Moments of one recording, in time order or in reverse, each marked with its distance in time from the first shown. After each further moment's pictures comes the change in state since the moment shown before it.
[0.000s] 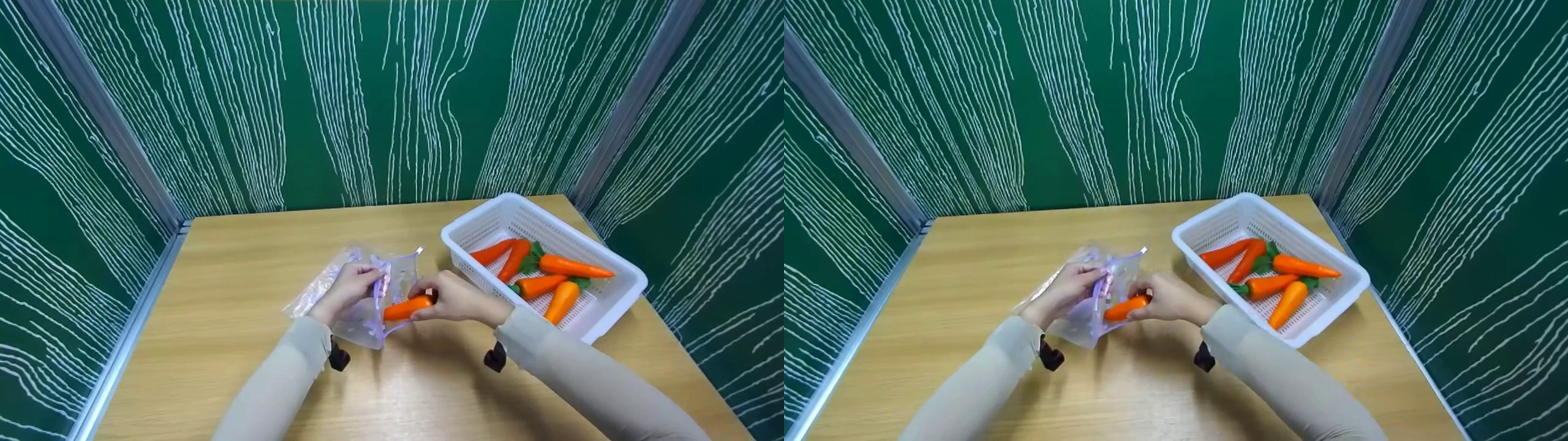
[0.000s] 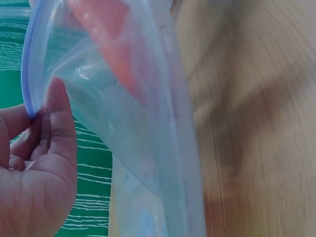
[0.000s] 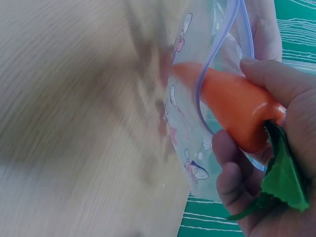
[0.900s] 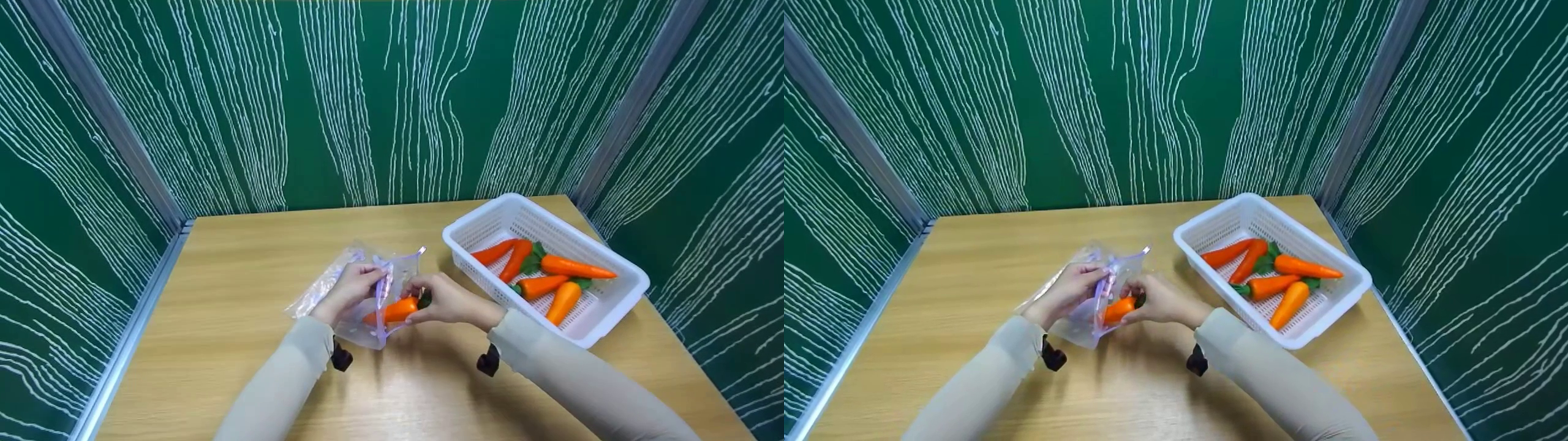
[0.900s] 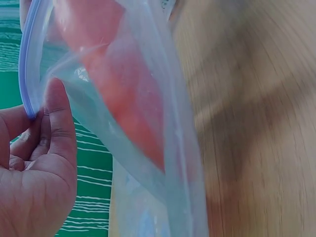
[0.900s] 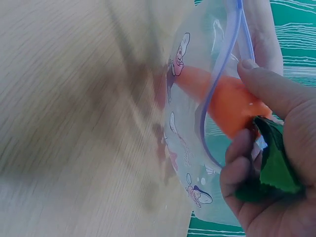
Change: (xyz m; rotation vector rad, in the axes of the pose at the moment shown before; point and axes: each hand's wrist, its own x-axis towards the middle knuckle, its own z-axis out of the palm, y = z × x) left_hand 0.001 -0.001 0.003 -0.006 0.023 -0.001; right_hand 0.008 -0.007 0.012 0.123 0.036 -0.033
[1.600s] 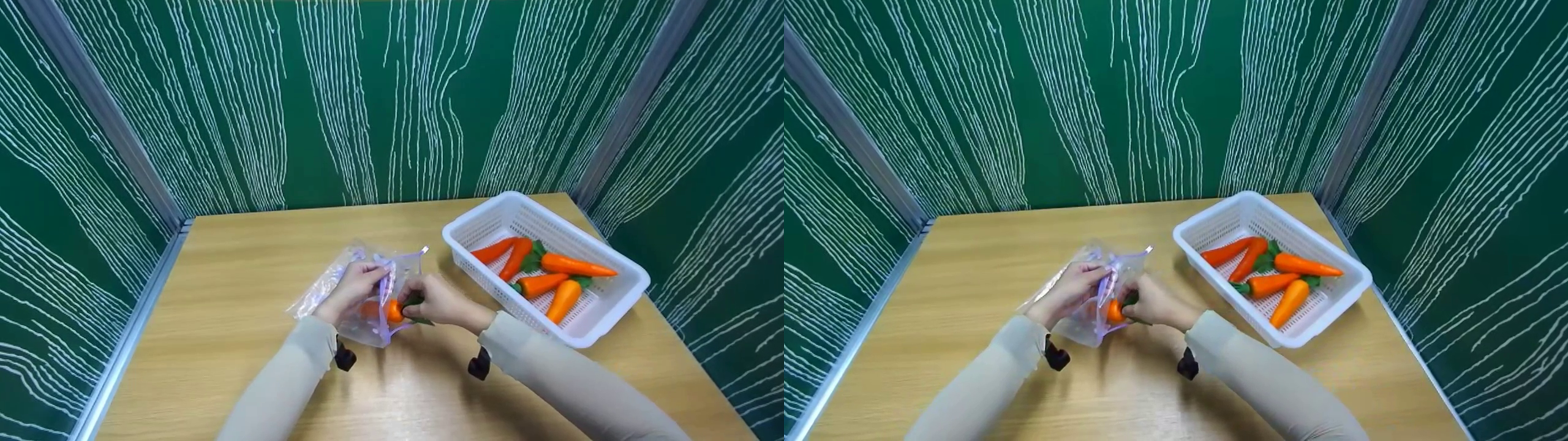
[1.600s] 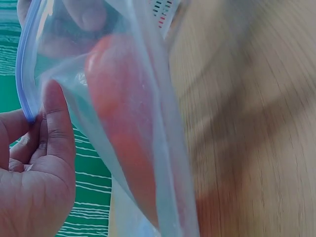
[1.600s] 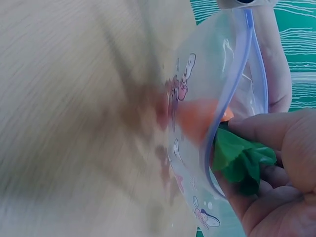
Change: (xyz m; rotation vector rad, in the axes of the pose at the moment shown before) left_hand -0.002 0.003 0.008 -0.090 -0.007 0.013; right_hand 0.008 -0.005 0.016 0.074 0.038 0.040
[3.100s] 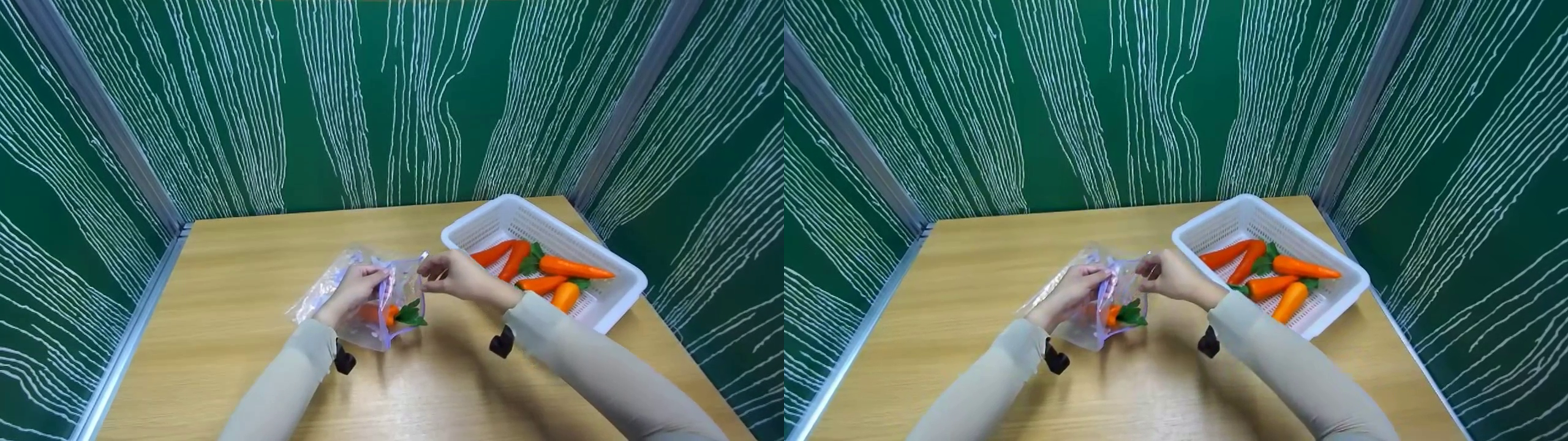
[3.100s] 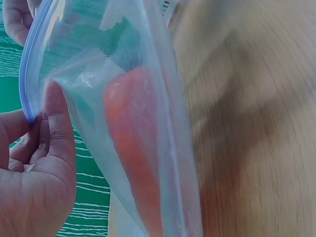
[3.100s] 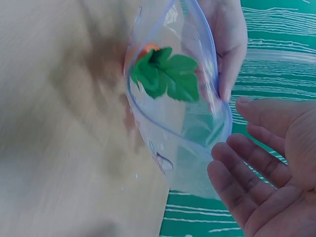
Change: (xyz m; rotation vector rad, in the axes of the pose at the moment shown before) left_hand -0.002 0.001 -0.002 0.090 -0.004 -0.025; right_hand -0.009 -0.011 -0.065 -0.028 0.041 0.115
